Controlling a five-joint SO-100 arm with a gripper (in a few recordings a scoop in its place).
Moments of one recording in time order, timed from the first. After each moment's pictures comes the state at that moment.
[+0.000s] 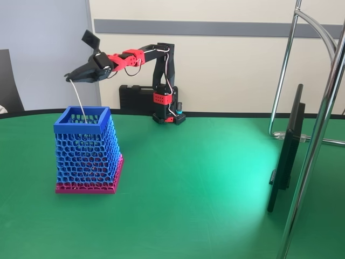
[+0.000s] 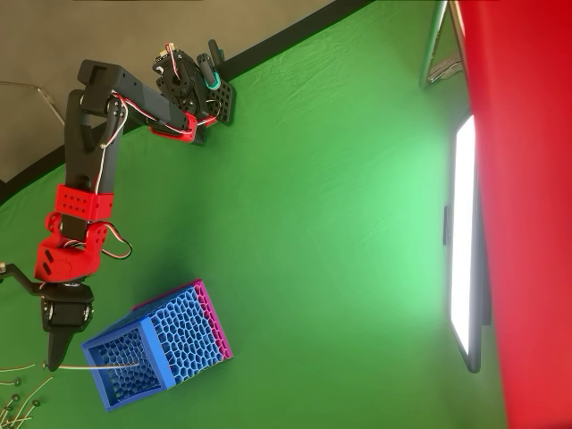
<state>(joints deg) 36.3 96.2 96.1 6.4 -44.7</state>
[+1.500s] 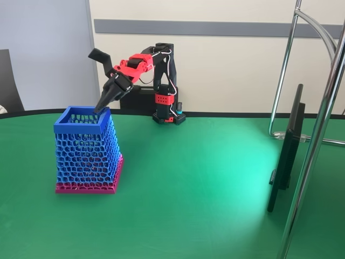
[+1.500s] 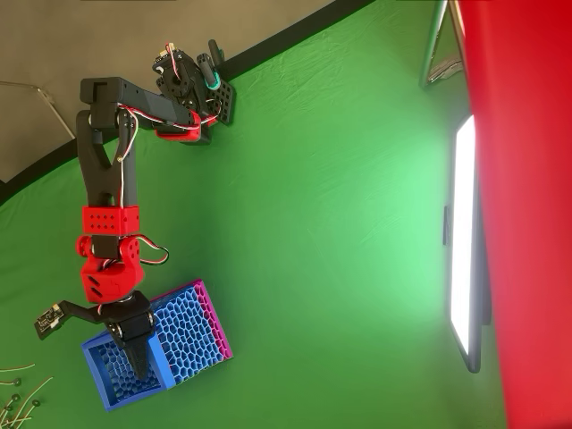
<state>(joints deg) 23.3 90.3 94.8 16.7 -49.9</state>
